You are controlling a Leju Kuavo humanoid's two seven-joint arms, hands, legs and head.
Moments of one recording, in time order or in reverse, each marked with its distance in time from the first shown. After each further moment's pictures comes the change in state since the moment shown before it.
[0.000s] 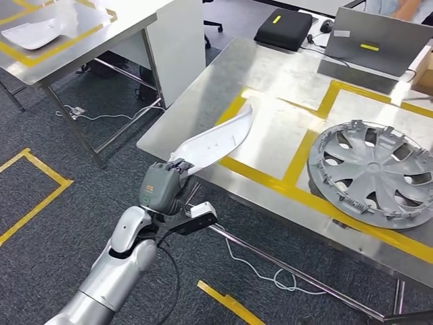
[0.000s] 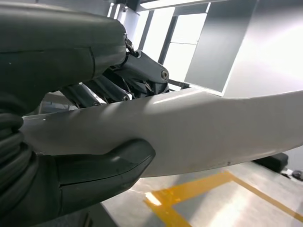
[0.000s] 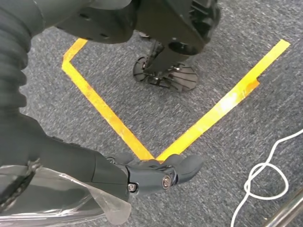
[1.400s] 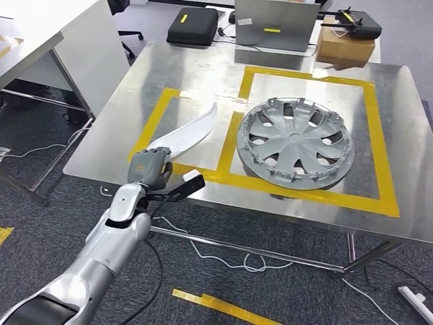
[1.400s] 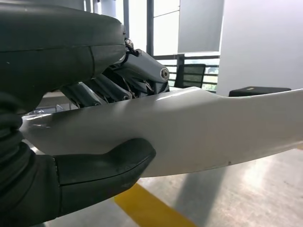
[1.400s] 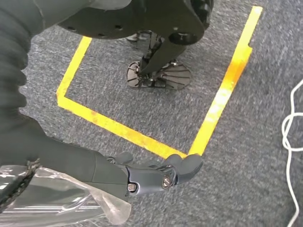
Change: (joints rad) left arm -0.227 -0.001 0.112 0.344 -0.178 -0.075 0.246; right arm 0.023 0.003 -0.053 0.000 -0.052 0.048 -0.066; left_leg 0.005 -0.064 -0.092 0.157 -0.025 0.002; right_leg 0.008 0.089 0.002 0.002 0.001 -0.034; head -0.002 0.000
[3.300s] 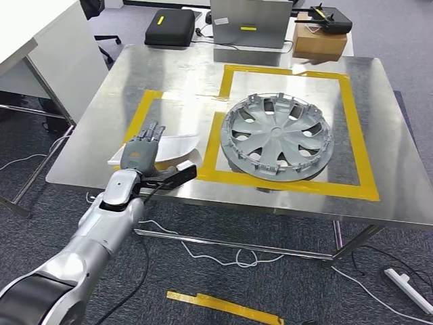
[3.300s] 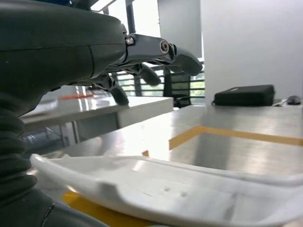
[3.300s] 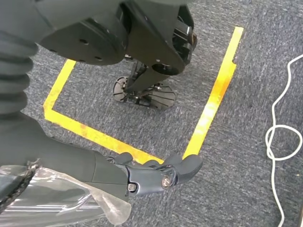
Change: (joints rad) left arm -0.114 0.007 0.079 0.152 -0.112 -0.013 -0.026; right arm -0.013 0.011 -0.018 -0.002 0.073 0.066 -0.067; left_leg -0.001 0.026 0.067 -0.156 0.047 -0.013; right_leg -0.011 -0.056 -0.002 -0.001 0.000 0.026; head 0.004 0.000
